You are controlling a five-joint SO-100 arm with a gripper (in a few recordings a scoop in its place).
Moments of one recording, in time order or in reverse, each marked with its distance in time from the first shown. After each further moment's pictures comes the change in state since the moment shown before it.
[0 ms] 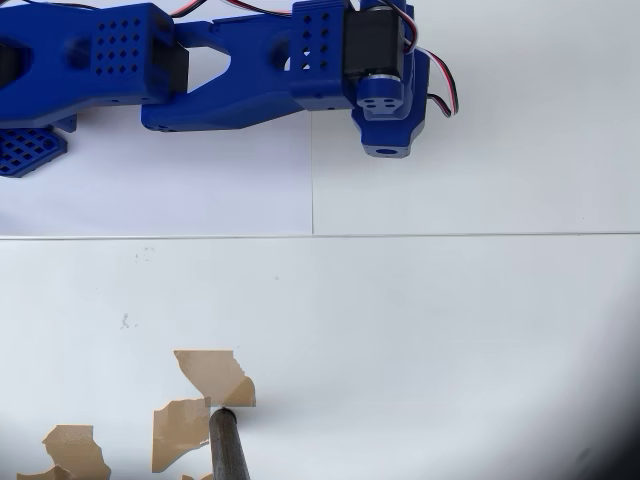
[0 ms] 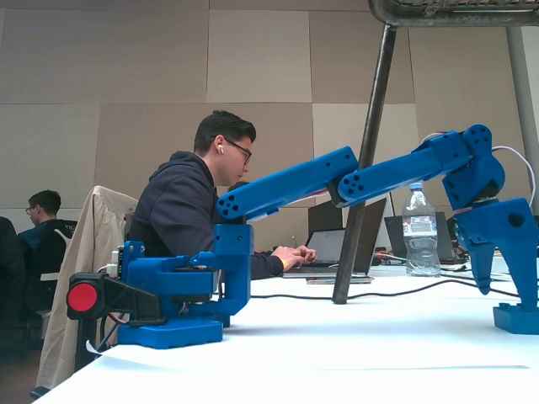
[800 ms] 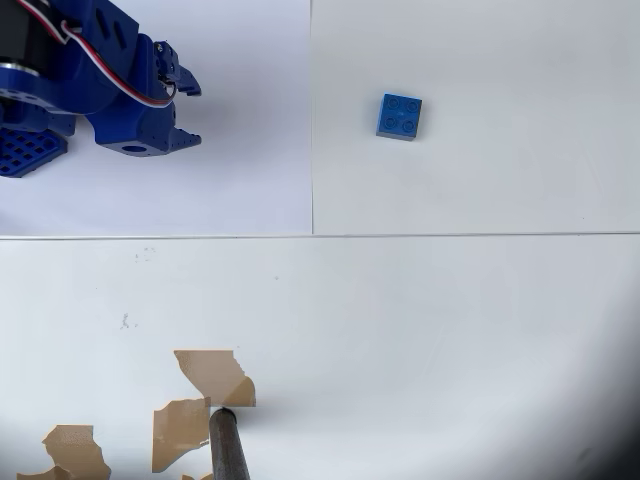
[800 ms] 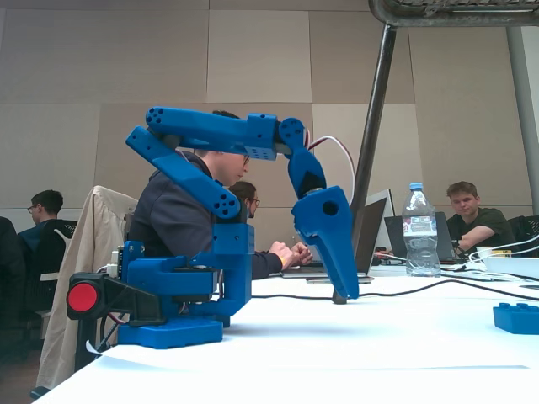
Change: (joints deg) arm 4.8 119.5 151.3 -37.8 -15.3
